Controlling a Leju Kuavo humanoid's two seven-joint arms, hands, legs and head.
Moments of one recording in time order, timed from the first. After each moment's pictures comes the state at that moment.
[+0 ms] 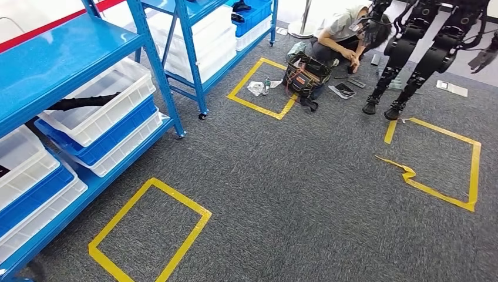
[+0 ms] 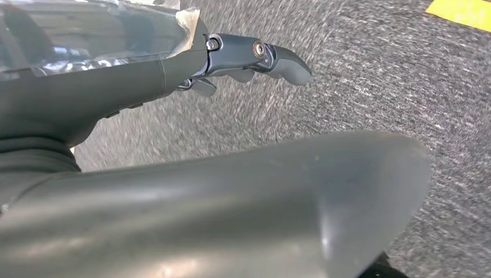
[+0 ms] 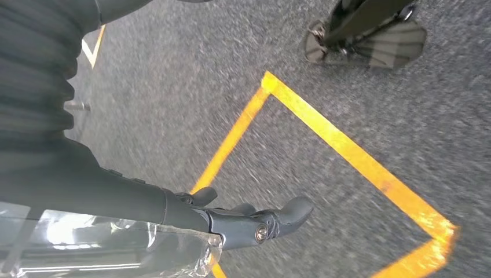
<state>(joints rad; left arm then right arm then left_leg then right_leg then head) -0.10 -0.16 1.26 -0.19 -1.18 0.13 -0.23 -0.04 0.00 0.03 -0.18 0.30 -0.24 0.12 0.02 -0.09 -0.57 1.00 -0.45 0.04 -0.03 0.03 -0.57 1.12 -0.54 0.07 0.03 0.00</state>
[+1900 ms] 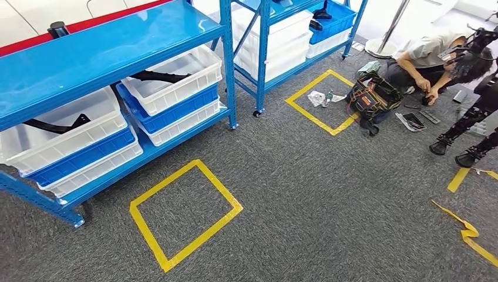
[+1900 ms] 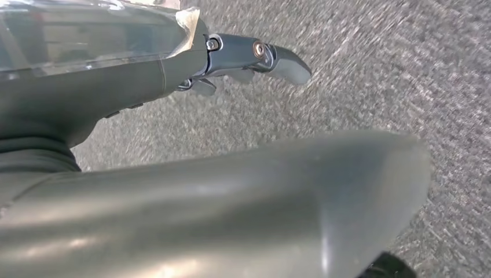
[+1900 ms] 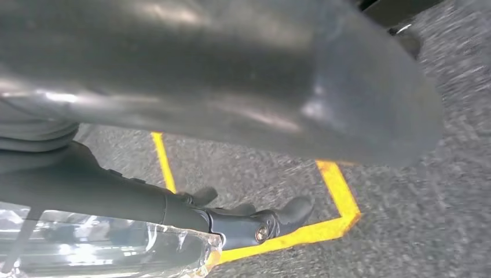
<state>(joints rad) -0.09 -0.17 1.25 -0.19 -1.20 0.14 -0.23 -0.04 0.01 0.05 -0.18 0.33 -0.23 0.10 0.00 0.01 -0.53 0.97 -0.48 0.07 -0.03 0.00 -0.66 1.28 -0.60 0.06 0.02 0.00</state>
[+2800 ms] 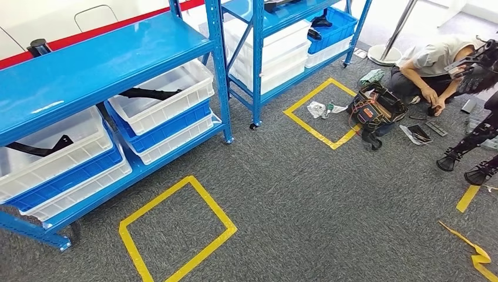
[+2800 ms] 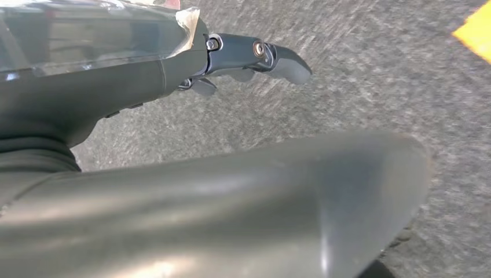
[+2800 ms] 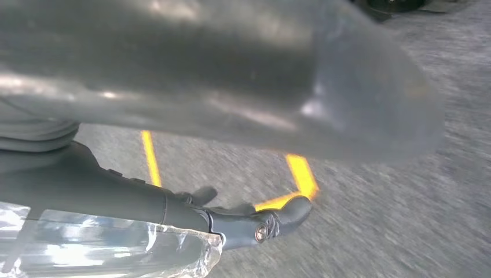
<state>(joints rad) -0.09 -0.17 1.24 -0.19 -1.20 0.13 -0.22 -0.04 0.02 0.05 -0.18 0.34 -0.23 0.11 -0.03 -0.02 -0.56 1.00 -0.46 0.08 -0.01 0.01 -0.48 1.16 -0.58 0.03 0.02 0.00</state>
